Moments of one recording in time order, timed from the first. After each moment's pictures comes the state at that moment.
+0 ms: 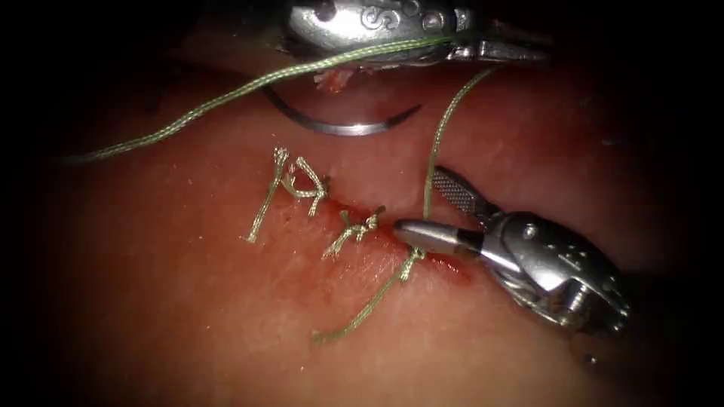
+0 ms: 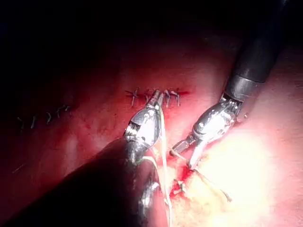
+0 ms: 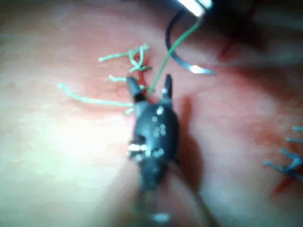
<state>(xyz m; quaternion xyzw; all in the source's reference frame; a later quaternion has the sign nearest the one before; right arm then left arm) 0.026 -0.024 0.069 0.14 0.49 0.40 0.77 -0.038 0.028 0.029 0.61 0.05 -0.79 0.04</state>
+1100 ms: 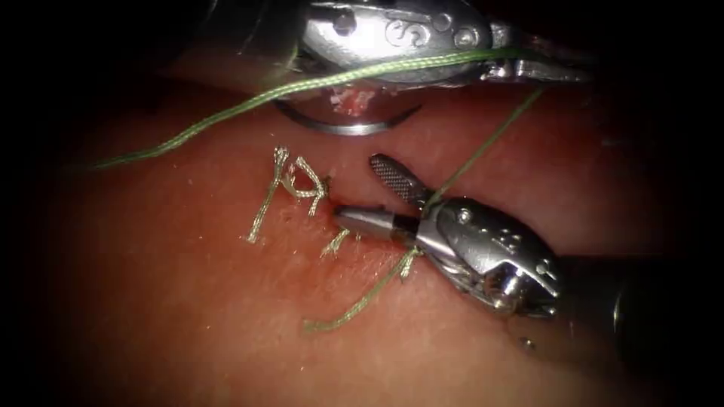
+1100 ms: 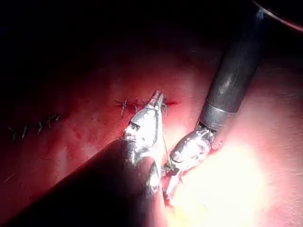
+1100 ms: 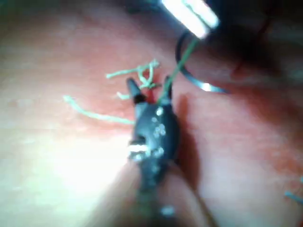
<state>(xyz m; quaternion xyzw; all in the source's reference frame) 0.031 -0.024 0.070 0.16 0.50 0.38 0.76 -0.040 0.026 0.025 0.61 0.05 -0.79 0.05</state>
